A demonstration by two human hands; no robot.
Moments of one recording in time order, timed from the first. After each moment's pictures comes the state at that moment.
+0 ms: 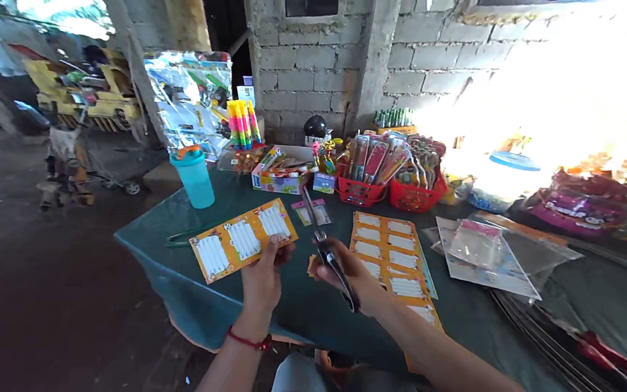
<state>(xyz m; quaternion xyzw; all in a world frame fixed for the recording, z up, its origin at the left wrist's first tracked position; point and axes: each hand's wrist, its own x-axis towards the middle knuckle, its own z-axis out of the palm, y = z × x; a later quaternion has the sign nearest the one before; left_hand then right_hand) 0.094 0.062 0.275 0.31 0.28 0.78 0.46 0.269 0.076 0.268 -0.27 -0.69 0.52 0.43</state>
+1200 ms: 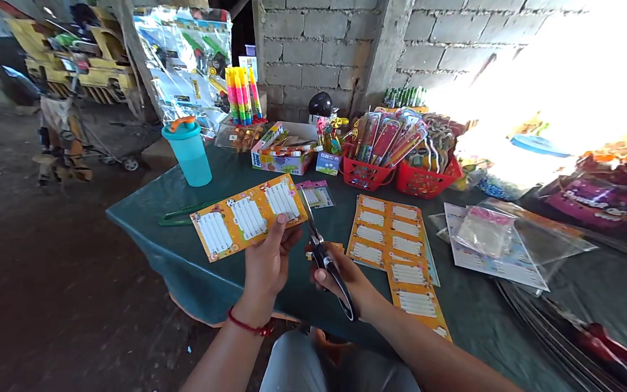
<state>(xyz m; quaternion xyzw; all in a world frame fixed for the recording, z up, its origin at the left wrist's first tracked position) 0.107 0.059 0.286 0.28 0.26 0.77 0.51 0.266 0.059 0.246 -0.28 -0.68 0.55 0.40</state>
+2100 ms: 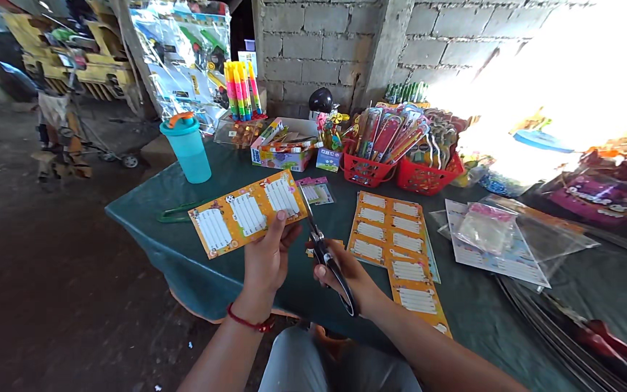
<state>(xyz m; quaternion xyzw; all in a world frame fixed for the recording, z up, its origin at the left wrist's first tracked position) 0.106 0.061 0.285 0.28 0.25 0.77 0.51 0.266 0.060 0.247 -0.28 -0.69 0.53 0.41</state>
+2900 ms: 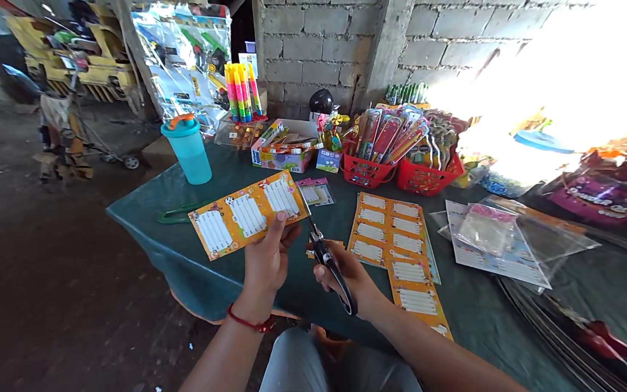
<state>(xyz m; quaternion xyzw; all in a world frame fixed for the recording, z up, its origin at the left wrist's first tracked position) 0.107 0.060 0.286 0.27 0.26 0.78 0.51 0.265 0.056 0.248 -0.29 -0.66 0.54 0.42</state>
